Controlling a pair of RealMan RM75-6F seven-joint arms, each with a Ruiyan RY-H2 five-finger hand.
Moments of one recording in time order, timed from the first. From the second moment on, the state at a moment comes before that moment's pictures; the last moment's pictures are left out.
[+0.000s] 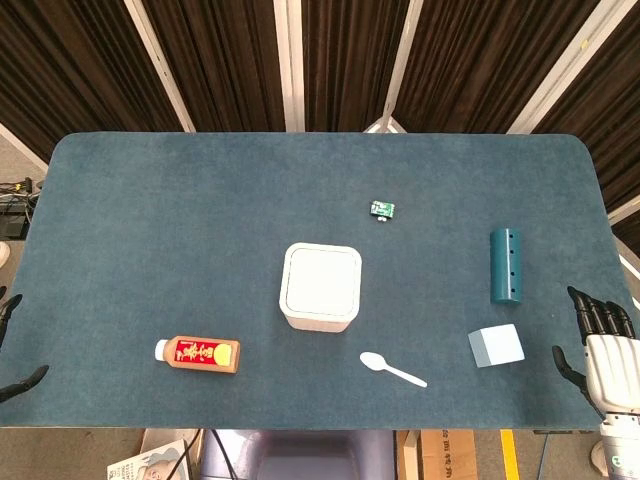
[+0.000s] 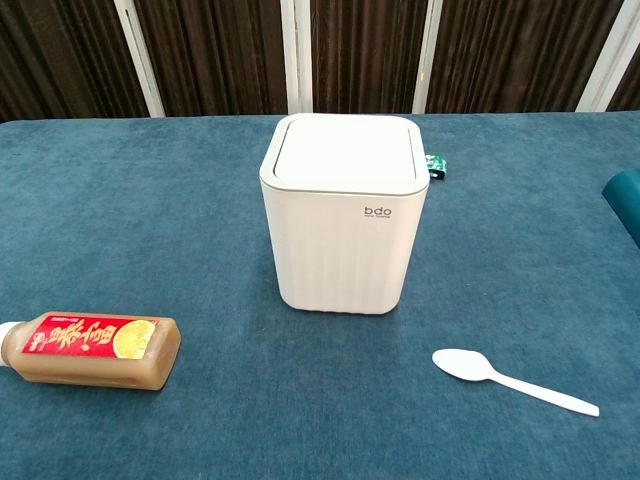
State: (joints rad) left arm 0.05 -1.09 -0.03 -1.68 1.58 1.66 0.09; right arm 0.03 -1.11 0.09 -1.69 -1.47 1.54 -0.16
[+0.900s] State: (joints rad) left arm 0.06 -1.10 -0.03 -1.65 1.62 1.72 0.06; right arm 0.04 -1.10 0.07 -1.70 -1.49 1.53 -0.14
